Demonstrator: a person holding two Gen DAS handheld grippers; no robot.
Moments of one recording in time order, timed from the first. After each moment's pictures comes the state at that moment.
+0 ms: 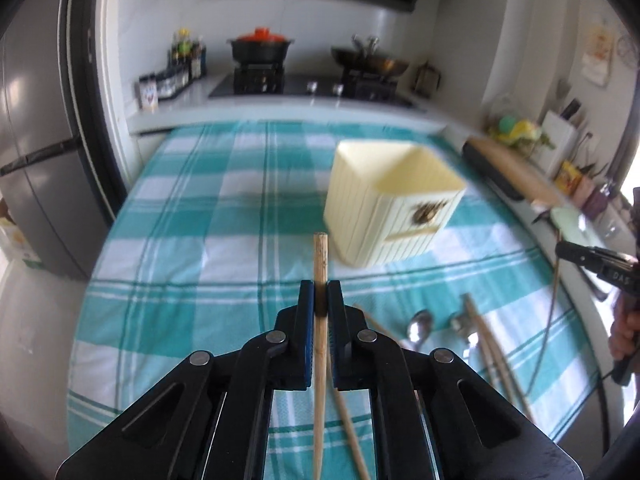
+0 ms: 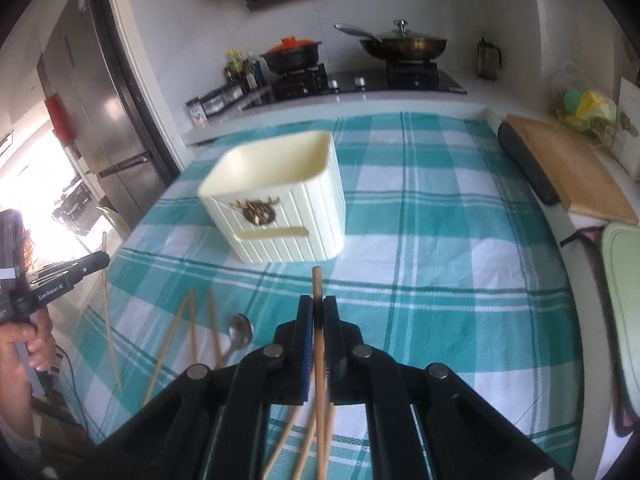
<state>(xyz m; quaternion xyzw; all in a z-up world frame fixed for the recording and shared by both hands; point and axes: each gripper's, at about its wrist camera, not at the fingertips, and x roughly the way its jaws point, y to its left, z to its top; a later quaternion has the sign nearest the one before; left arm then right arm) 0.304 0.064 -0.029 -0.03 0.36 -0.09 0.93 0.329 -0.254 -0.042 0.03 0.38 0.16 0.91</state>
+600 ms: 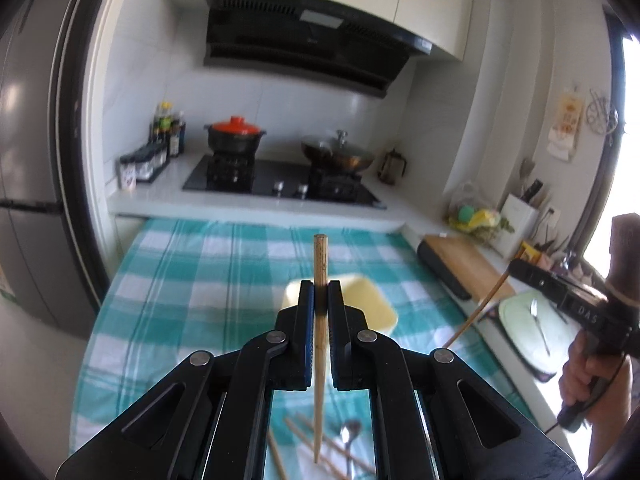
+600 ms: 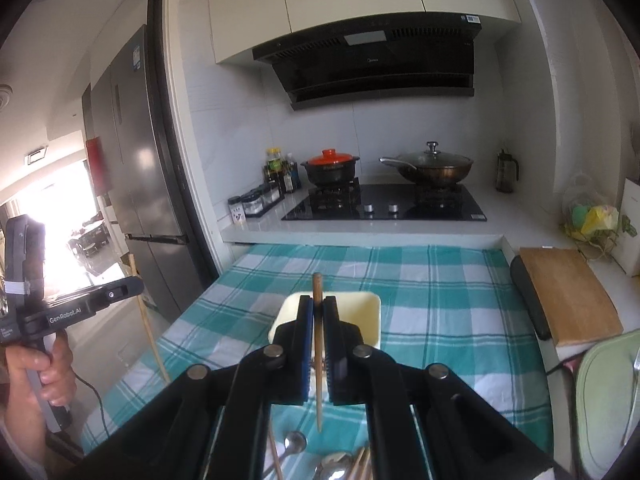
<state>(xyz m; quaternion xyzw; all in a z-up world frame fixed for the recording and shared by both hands) 0.342 0.047 0.091 -0.08 0.24 -0.13 0.96 0.327 -0.214 0.094 0.02 0.22 0.19 0.96</state>
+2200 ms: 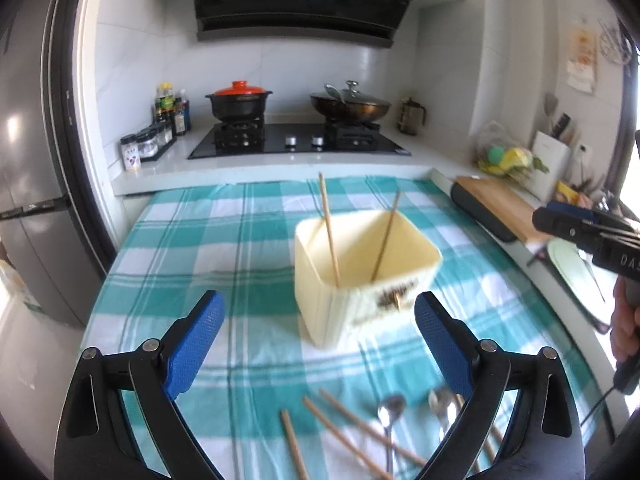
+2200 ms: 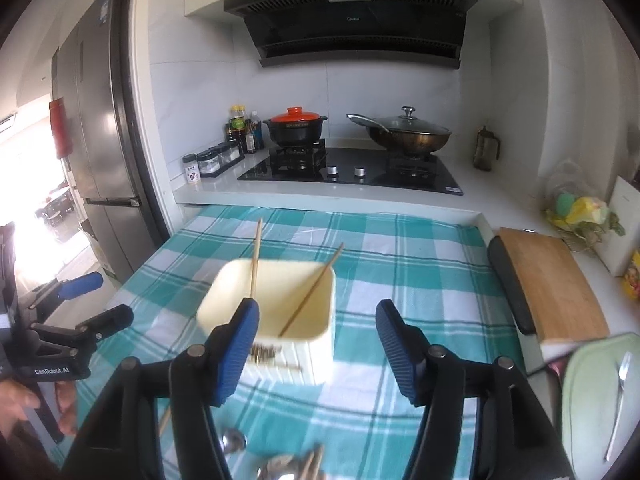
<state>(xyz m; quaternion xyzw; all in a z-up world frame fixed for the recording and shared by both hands) 0.336 0.008 -0.006 0.00 0.30 -0.10 0.95 0.376 -0.223 0.037 -0.03 0.29 0.13 0.95</state>
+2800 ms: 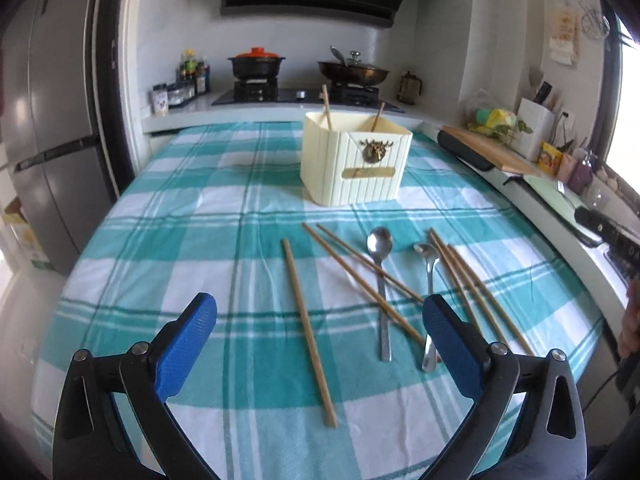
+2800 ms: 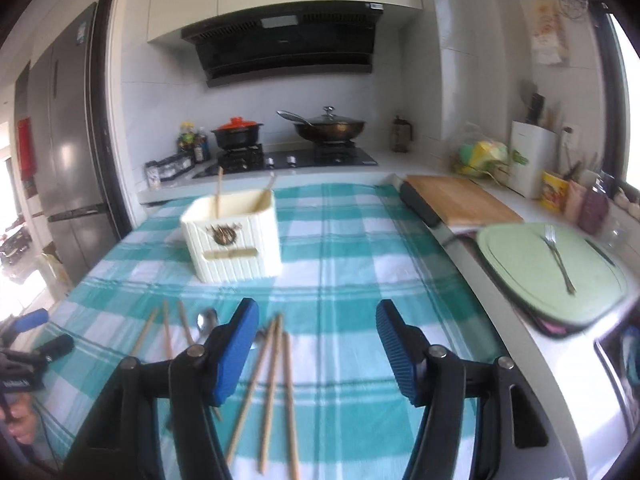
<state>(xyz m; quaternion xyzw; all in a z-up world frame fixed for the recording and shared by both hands) 0.177 0.029 -0.089 -0.03 0.33 -0.08 0.94 0.178 -0.273 -0.044 0.01 0.25 0.00 0.97</state>
